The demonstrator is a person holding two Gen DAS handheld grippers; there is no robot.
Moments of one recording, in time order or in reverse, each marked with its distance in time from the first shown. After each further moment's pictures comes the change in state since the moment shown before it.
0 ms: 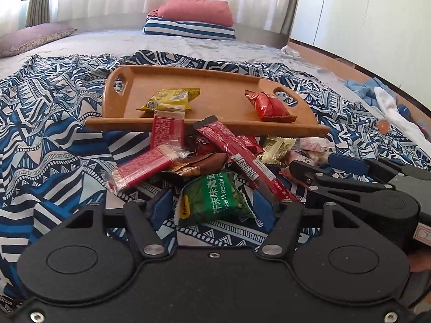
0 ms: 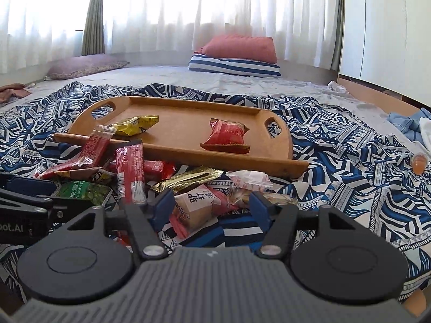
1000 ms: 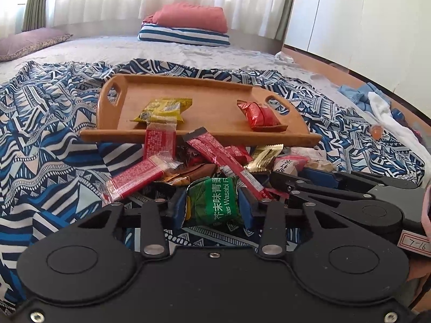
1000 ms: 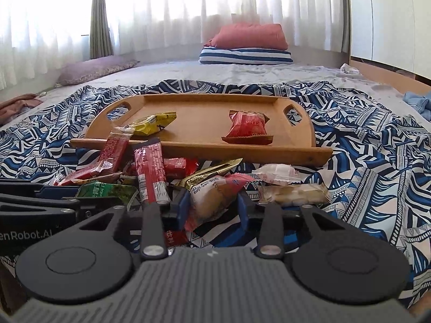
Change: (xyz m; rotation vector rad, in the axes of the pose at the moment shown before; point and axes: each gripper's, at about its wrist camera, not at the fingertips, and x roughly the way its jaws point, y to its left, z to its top) left arm -0.011 -0.005 0.008 0.014 -0.037 -0.024; right arm 0.003 0.005 0.004 0.072 0.039 0.076
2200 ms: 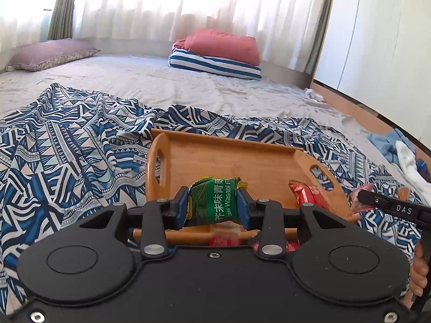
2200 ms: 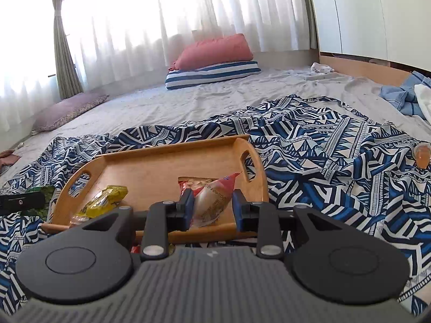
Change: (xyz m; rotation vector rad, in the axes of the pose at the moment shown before) left arm 0.021 0.076 0.110 -0.102 -0.090 0.079; right arm 0.021 -0.077 0.087 0.189 -0.039 -0.055
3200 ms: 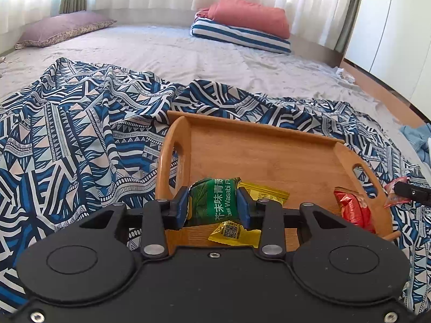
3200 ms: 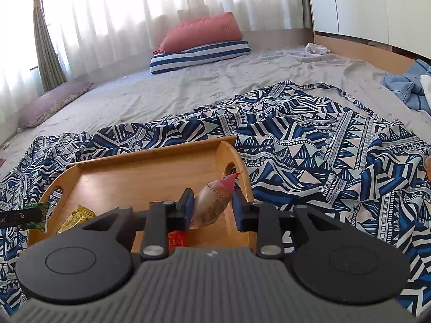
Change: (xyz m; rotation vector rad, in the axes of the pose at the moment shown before) left arm 0.091 0.016 0.024 -0.039 0.148 0.110; right arm 0.064 -0.016 0.041 0.017 0.104 -0.038
